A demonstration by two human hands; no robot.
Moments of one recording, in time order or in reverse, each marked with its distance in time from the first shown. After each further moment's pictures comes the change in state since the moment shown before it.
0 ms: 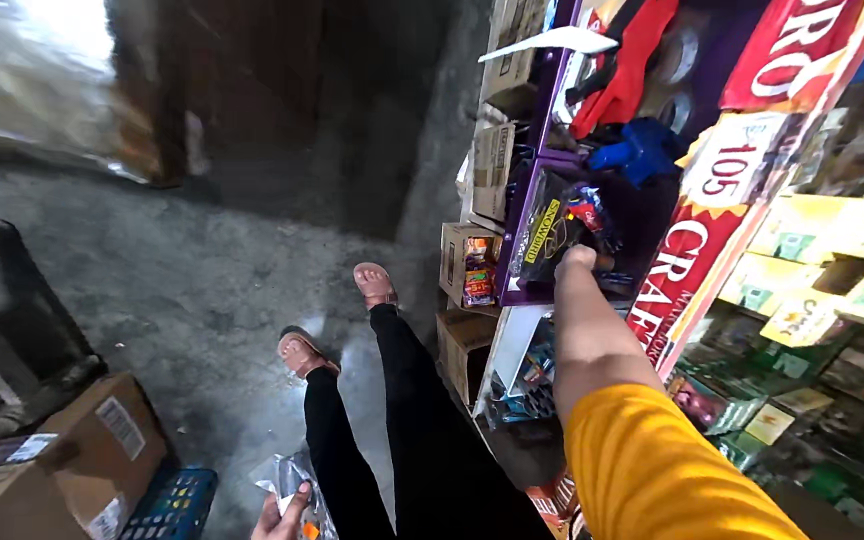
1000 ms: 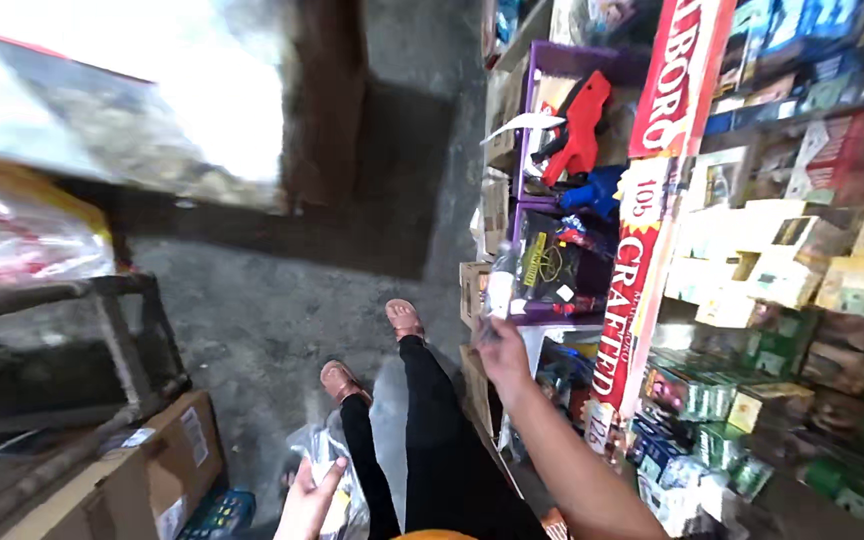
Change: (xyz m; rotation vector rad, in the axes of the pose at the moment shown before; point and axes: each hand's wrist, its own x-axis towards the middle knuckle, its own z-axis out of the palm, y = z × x) left_hand -0.044 0.023 -0.002 -0.032 0.014 0.319; right_hand -0.227 0.074 -0.054 0.943 -0.812 0.022
